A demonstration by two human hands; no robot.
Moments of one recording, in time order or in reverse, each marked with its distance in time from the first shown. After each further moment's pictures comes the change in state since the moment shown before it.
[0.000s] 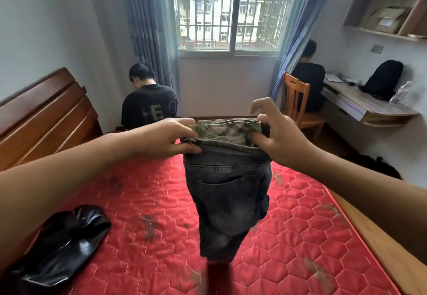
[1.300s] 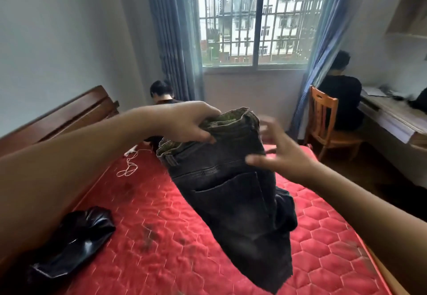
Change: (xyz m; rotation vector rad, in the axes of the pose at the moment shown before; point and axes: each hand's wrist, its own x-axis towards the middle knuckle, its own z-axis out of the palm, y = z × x) left_hand 0.182 0.109 -0.012 0.103 -0.132 -0.271; right_hand -0.016 0.150 -0.091 0.514 -0.147 0.053
